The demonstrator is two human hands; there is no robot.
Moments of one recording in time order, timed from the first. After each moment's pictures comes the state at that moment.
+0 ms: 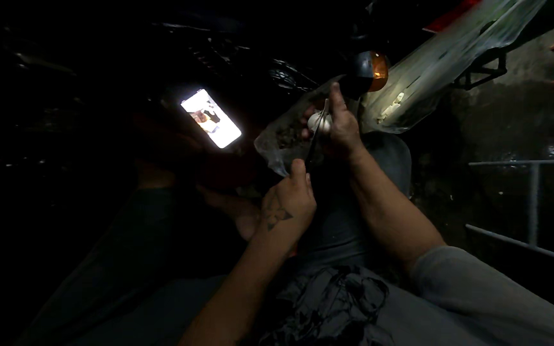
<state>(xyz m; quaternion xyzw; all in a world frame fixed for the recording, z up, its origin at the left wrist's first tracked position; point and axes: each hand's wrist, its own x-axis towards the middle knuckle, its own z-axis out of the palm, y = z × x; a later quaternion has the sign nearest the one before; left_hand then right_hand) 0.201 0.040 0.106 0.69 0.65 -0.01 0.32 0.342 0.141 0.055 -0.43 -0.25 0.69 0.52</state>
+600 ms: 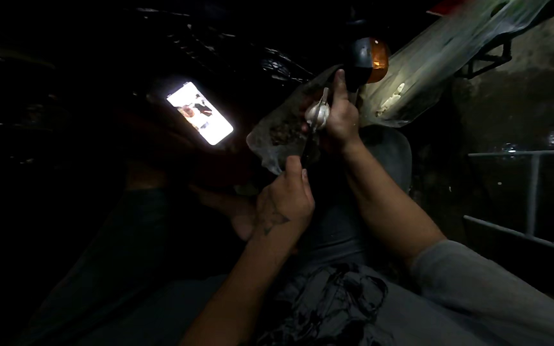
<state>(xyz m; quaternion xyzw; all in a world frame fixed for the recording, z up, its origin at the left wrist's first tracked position) 0.204 0.034 0.097 0.72 0.64 0.08 0.26 0.340 0.148 0.054 -0.50 -0.22 0.65 0.53</state>
